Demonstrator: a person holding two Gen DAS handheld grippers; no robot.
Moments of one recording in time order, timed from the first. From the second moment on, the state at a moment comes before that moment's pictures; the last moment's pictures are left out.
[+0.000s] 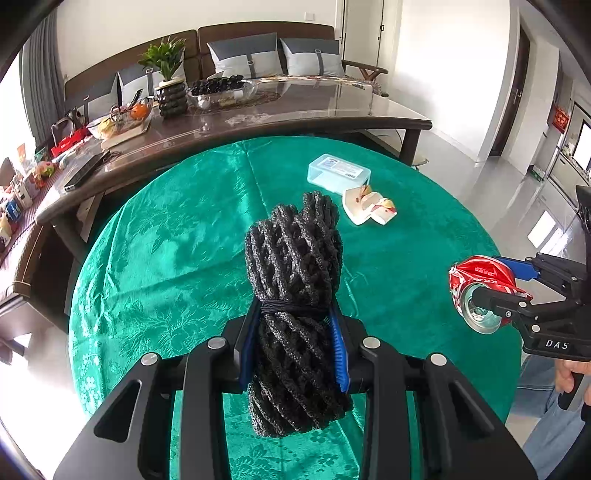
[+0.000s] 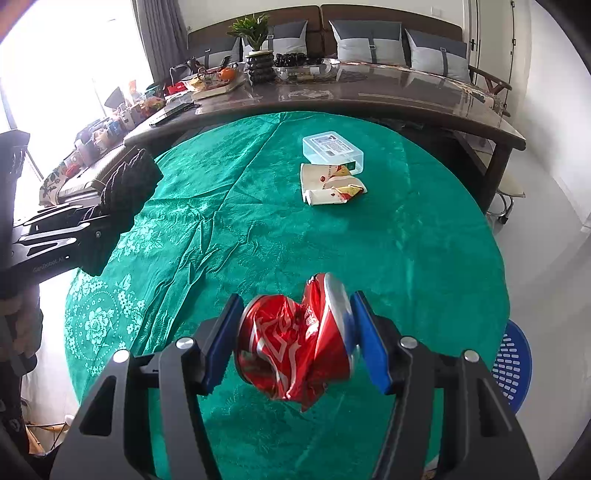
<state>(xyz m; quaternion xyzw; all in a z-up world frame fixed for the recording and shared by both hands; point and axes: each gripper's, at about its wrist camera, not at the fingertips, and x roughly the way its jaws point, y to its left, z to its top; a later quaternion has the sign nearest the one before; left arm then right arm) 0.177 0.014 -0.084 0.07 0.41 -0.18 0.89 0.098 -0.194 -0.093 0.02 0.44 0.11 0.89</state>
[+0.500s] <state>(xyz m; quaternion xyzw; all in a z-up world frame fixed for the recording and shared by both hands) 0.170 -0.071 -0.111 0.05 0.46 -0.28 0.84 0.098 -0.270 -0.100 0.12 0.45 0.09 0.88</state>
